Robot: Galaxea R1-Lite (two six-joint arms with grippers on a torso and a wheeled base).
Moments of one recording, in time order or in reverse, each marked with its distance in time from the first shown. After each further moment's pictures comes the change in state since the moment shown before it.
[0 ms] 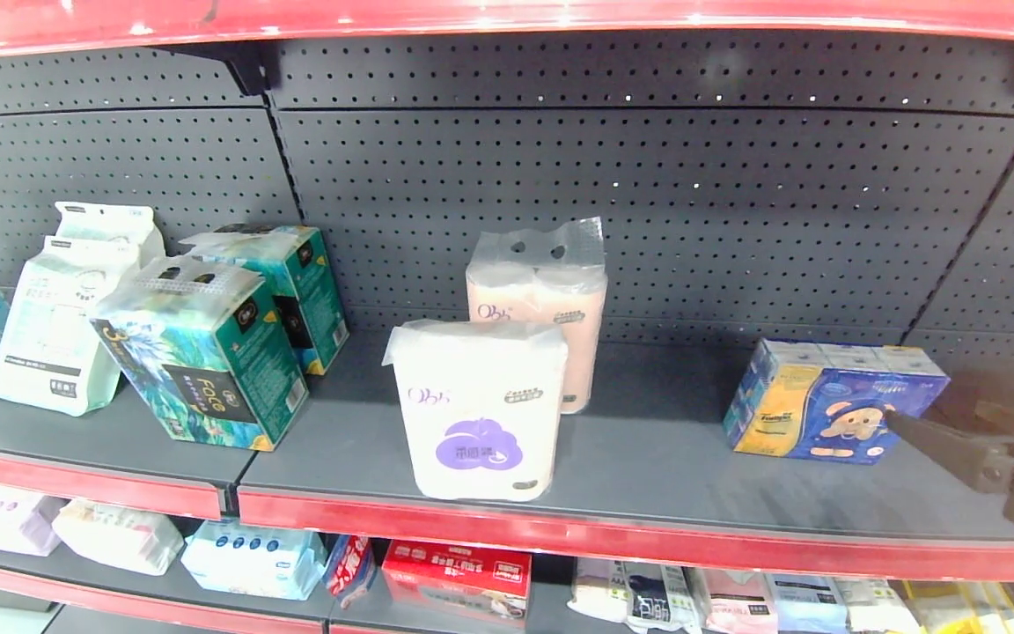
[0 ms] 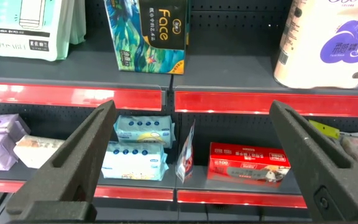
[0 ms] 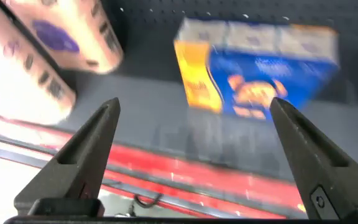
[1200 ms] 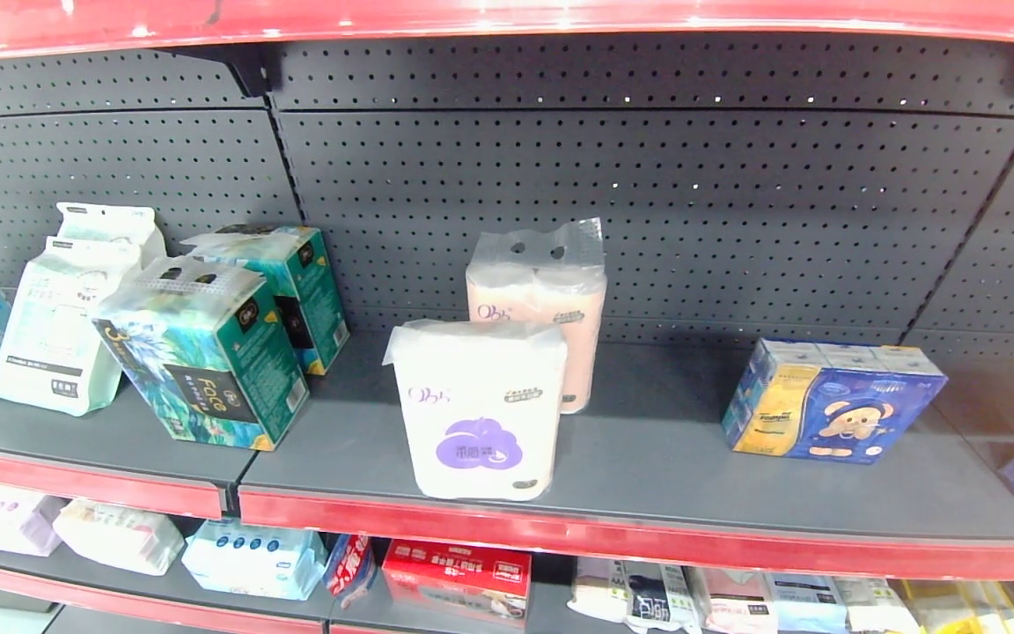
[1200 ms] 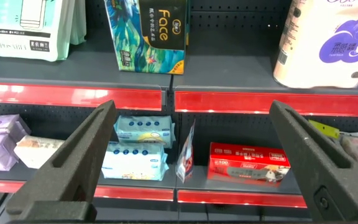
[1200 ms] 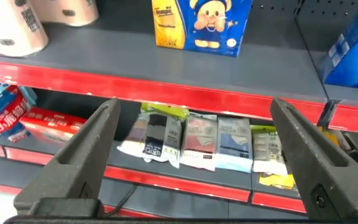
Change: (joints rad) left arm 0.000 0.000 0.000 0.000 -0.001 0.000; right arm -0.157 -0.989 0.274 0.540 0.036 -0.130
